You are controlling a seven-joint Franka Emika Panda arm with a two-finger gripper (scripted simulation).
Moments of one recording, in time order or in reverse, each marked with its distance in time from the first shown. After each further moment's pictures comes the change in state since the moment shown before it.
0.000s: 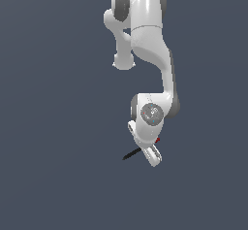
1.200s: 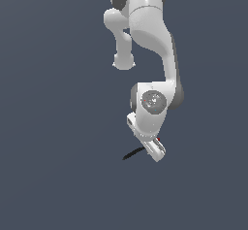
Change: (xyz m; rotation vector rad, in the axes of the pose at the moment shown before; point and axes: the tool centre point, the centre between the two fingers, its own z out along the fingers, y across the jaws) arm 0.001 0.003 -0.053 0.004 -0.004 -0.073
